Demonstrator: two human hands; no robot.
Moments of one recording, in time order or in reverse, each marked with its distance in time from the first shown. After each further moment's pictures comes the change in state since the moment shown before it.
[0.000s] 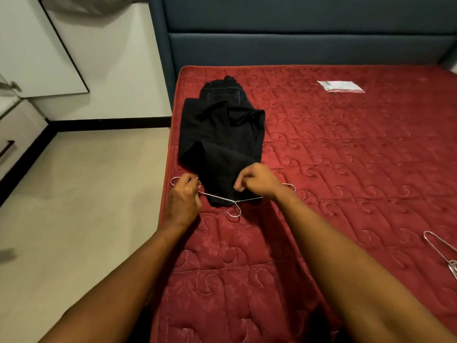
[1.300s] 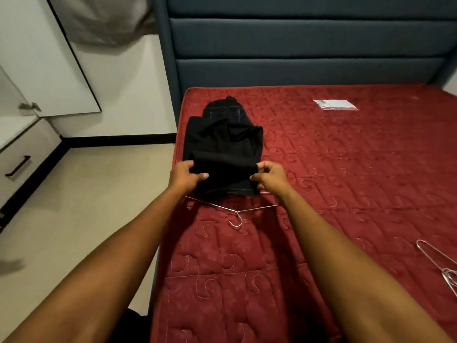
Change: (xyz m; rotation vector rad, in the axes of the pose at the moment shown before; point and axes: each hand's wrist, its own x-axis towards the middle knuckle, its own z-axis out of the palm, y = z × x) left_hand 0.082 0.014 -0.027 -0.519 -0.233 -0.488; right_hand -0.011 -0.002 -0.027 0.619 0.338 0.152
